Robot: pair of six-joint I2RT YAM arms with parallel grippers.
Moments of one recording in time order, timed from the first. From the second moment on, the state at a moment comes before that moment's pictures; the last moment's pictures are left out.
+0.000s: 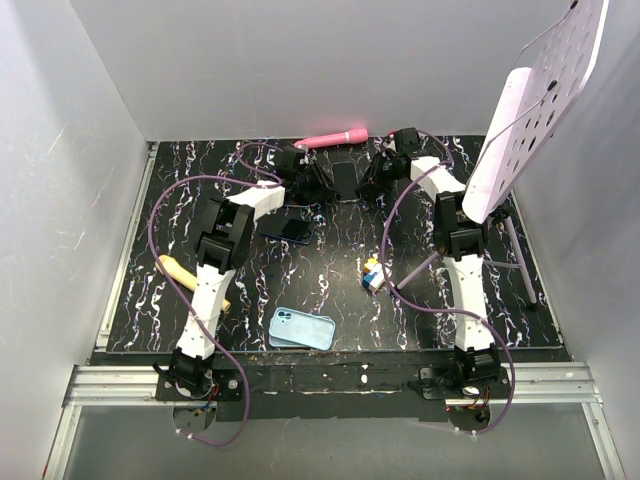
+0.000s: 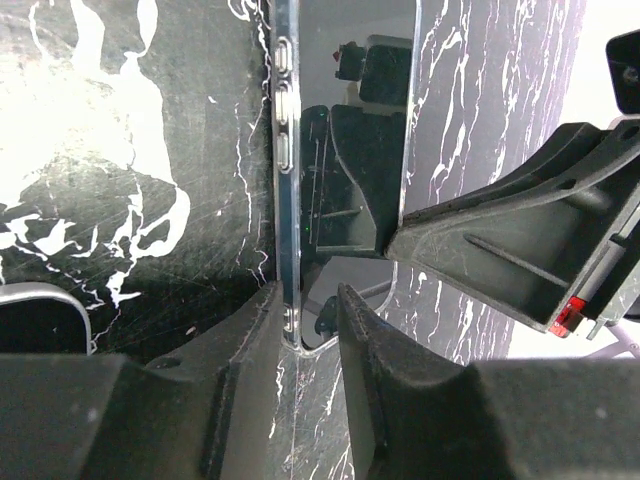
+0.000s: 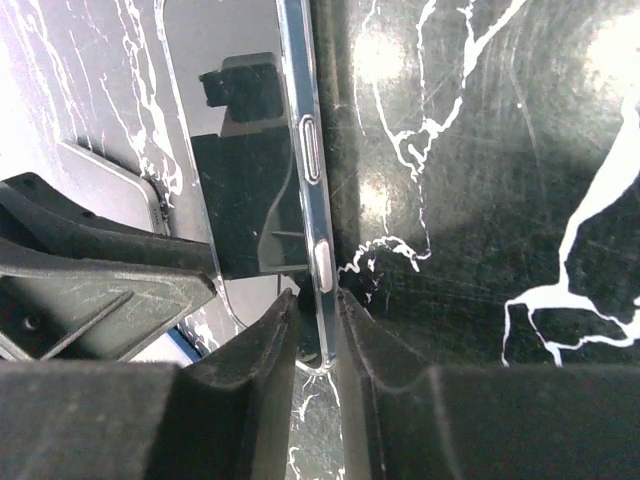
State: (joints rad) left arm -0.41 2.47 1.89 -0.04 0.37 -0.89; right arm 0.22 2.55 2.16 -0.55 -0.57 0.56
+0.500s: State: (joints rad) left arm -0.44 2.22 1.48 0.02 0.36 -0.87; right arm 0.32 2.28 1.75 -0.53 -0.50 0.48
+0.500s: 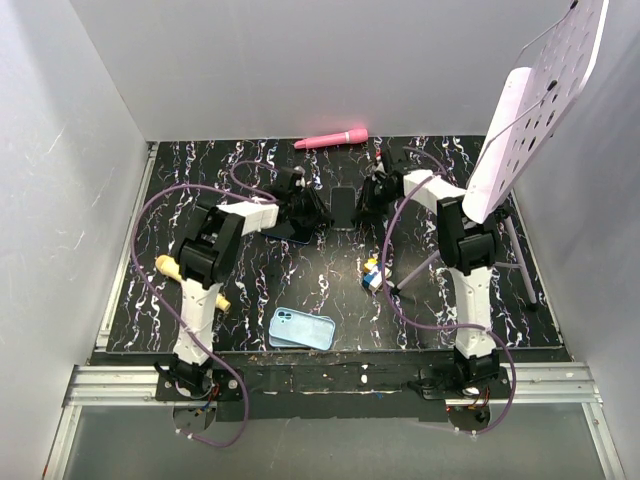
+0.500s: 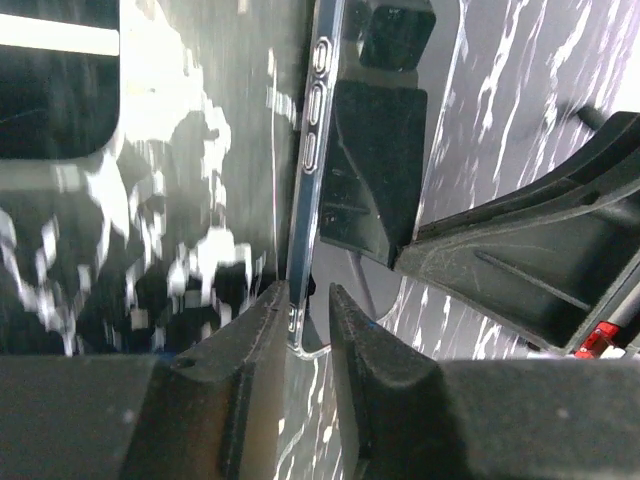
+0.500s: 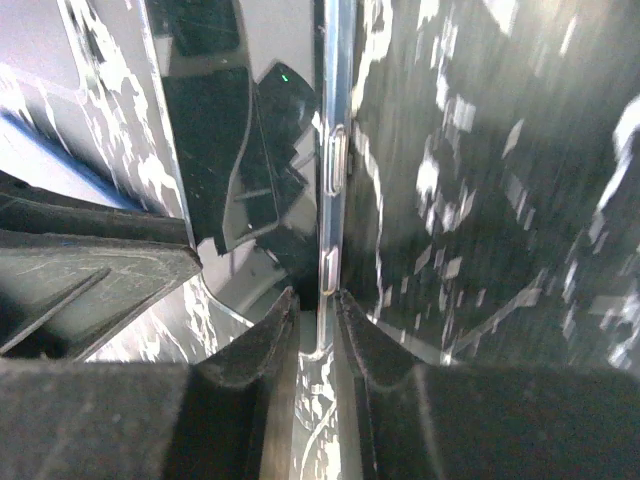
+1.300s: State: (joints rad) left arm -0.45 1.59 0.95 -0.07 0.38 -0.74; right arm 0.44 2.13 1.60 -0.54 -0.33 0.39
